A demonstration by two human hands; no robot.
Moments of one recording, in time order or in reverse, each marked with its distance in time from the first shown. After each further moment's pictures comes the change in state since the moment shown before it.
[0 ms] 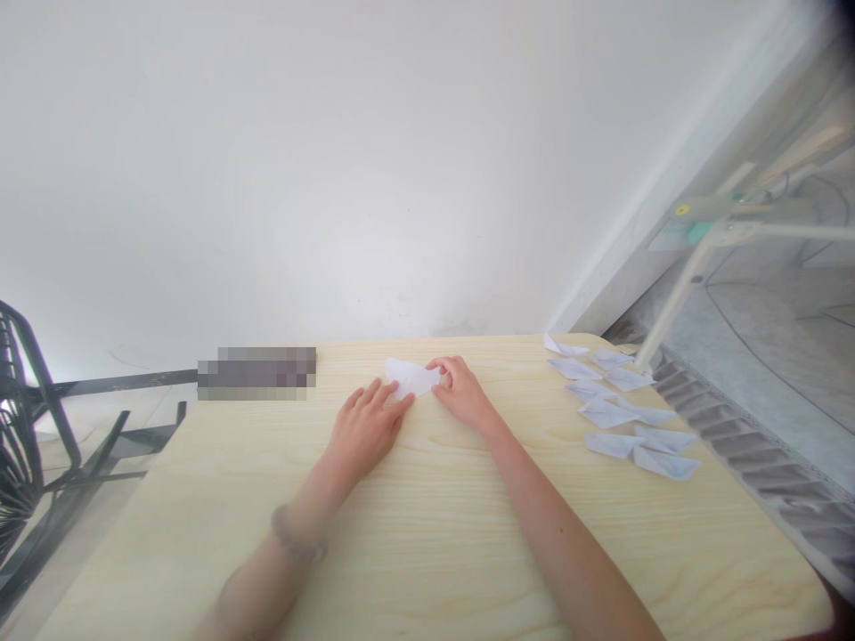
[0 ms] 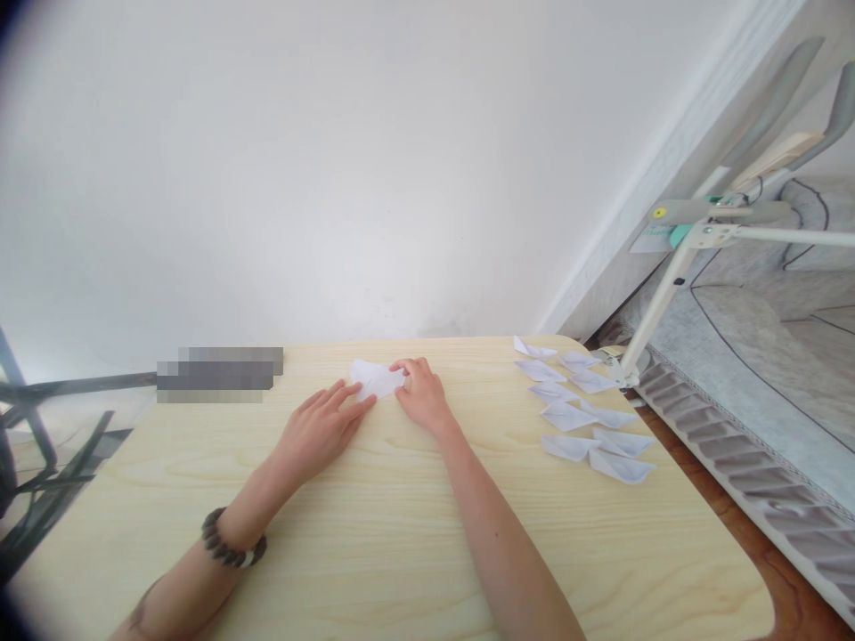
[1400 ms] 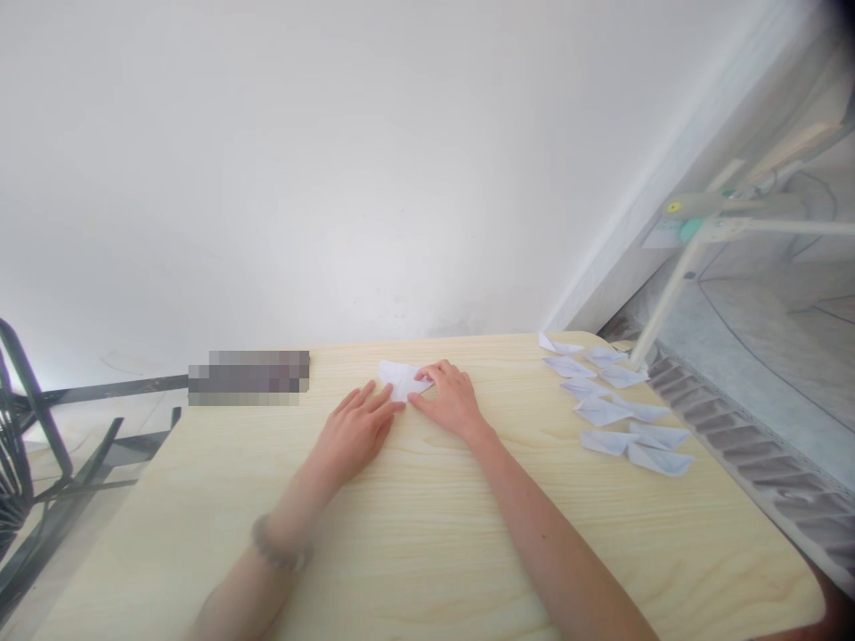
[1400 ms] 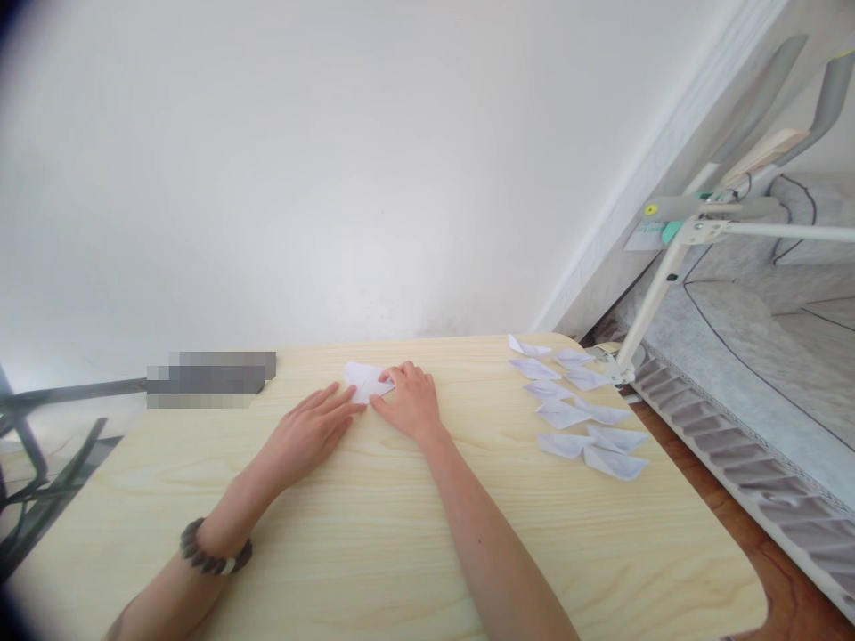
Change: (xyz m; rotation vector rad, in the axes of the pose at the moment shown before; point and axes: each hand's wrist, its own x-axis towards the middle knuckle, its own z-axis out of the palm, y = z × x) left_hand -0.001 -0.009 -0.008 -0.103 -0.069 0.064; right_hand -0.007 -0.016 0.007 -0.272 0.028 -0.023
